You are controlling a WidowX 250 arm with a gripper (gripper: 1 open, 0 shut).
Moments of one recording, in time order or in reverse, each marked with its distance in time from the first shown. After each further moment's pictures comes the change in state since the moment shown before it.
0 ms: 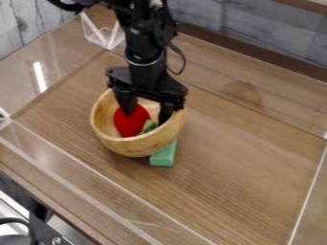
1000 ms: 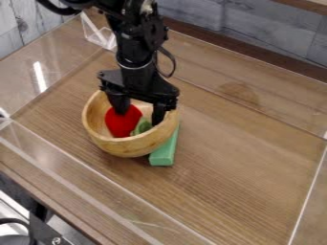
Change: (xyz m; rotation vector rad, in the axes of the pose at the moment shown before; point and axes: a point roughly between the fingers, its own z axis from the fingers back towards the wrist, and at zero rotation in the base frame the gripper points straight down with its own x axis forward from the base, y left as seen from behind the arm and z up) arm -0.007 0.003 -0.008 0.011 0.021 0.021
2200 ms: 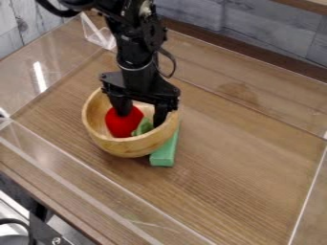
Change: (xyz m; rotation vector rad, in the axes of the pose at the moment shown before) arm 0.001 0.001 -0.007 -0.010 0.004 0.006
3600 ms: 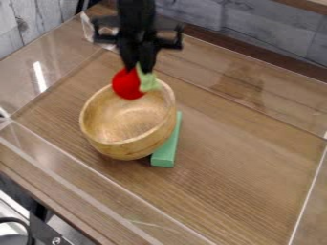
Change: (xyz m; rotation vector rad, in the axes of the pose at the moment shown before) arm 0.022 -0.005 0.093 -0.085 0.079 0.097
